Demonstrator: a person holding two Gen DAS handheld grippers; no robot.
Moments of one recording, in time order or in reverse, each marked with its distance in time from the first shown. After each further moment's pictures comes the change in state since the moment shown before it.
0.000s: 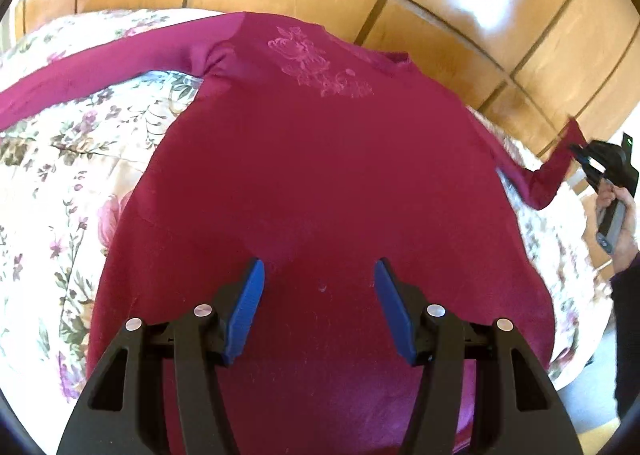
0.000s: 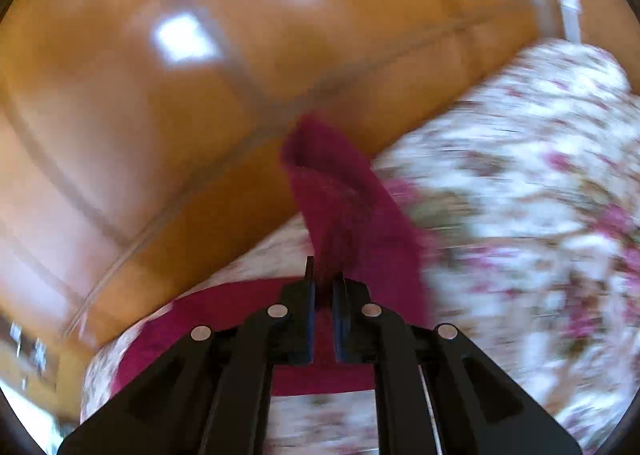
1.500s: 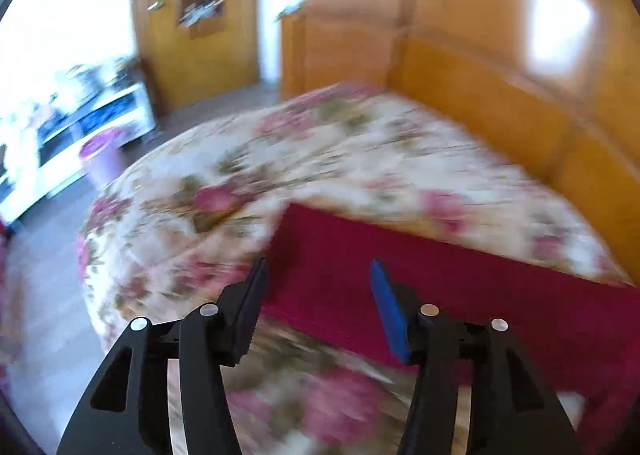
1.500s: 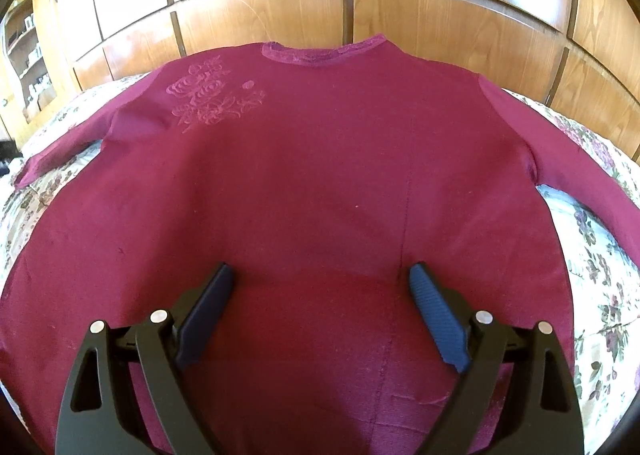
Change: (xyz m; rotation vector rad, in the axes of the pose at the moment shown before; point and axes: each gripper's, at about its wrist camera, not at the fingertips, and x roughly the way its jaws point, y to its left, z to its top) left arm -0.087 0.265 0.127 -0.417 -0.364 0.754; right arm 0.062 0.149 -0.270 -0.682 0.271 -0.007
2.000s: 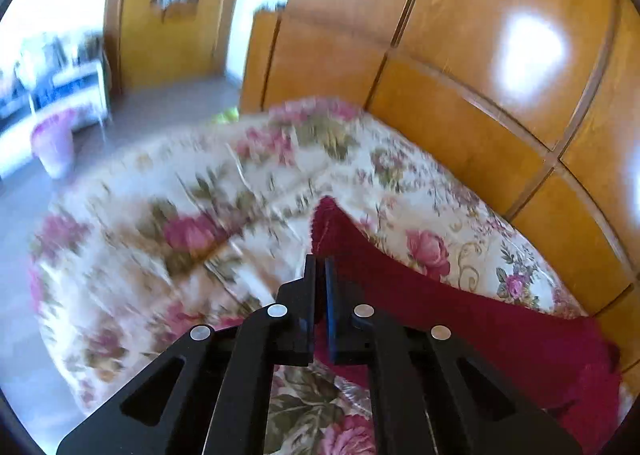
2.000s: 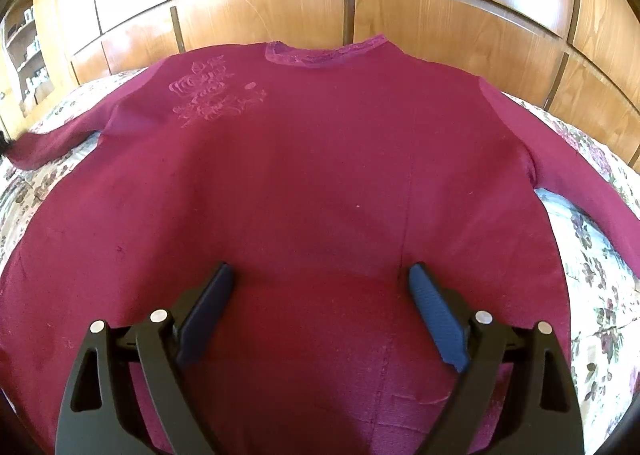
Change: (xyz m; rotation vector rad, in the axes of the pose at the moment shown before) left arm 0.036 0.062 0.035 -0.083 -0.016 -0.148; right arm 0.001 0.007 0.001 -0.017 0.005 -0.024
